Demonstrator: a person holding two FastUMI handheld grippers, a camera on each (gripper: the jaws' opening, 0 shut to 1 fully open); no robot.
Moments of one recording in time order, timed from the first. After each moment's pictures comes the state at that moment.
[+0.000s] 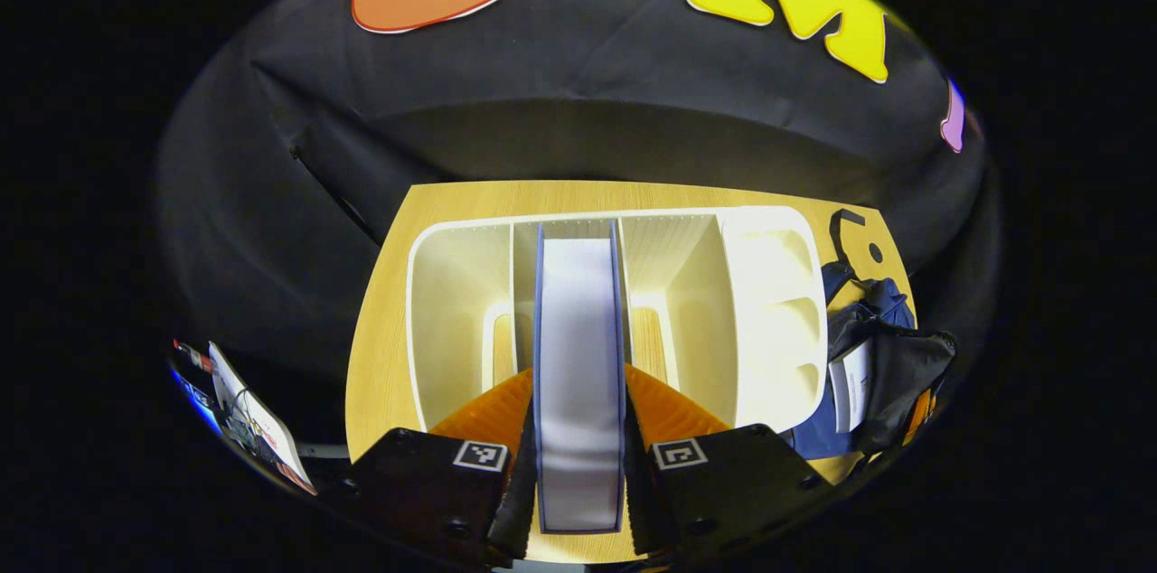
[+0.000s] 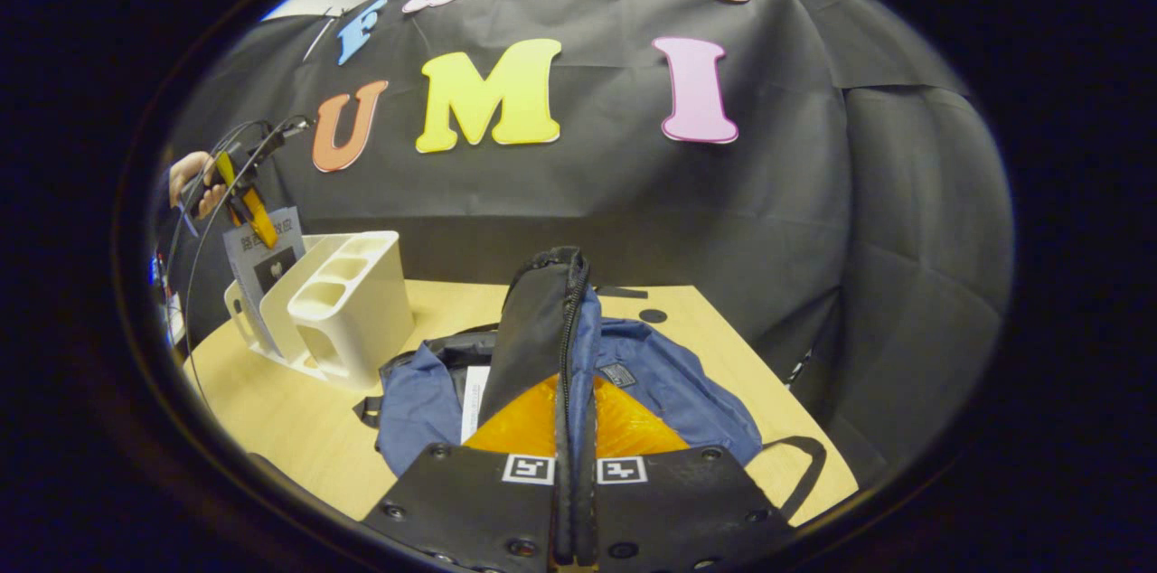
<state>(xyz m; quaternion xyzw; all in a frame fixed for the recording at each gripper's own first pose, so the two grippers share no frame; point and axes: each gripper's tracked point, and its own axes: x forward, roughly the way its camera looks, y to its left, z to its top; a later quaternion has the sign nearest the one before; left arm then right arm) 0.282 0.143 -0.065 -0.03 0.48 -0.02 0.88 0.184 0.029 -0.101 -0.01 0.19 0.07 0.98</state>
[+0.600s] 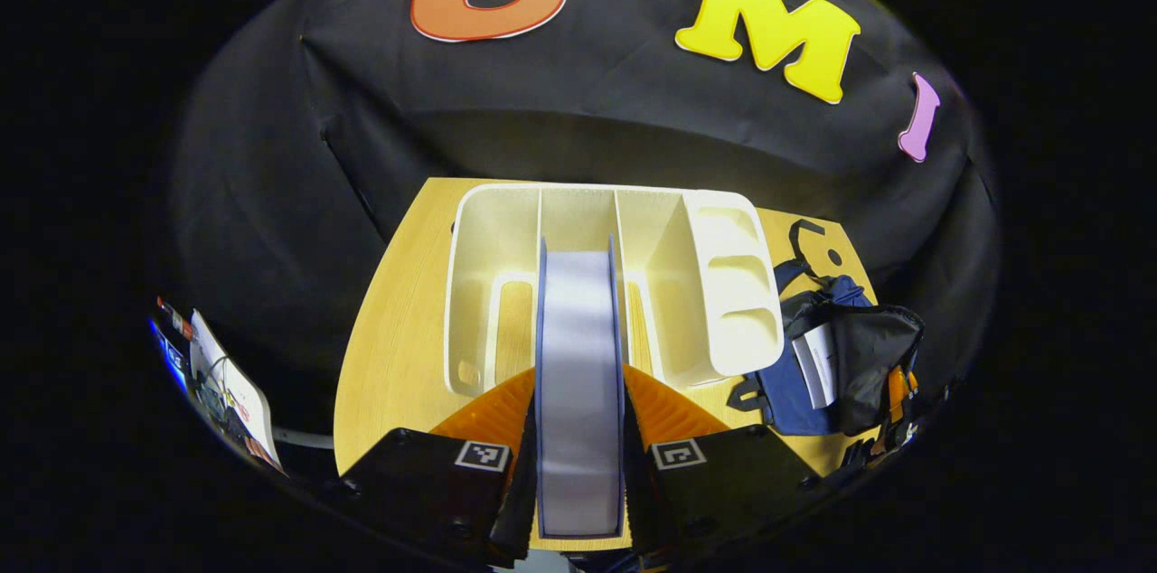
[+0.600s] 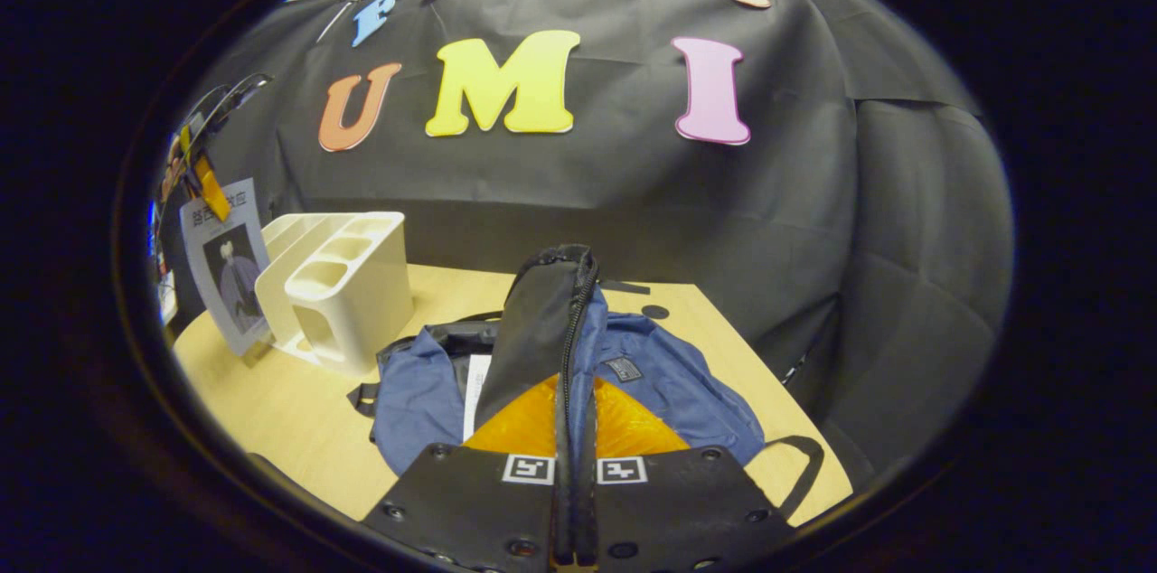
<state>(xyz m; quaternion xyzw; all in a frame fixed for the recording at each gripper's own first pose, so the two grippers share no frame) 0.185 0.160 -0.048 -0.09 0.43 -0.03 0.90 0.183 0.042 -0.110 -0.05 0.20 0.07 0.98</state>
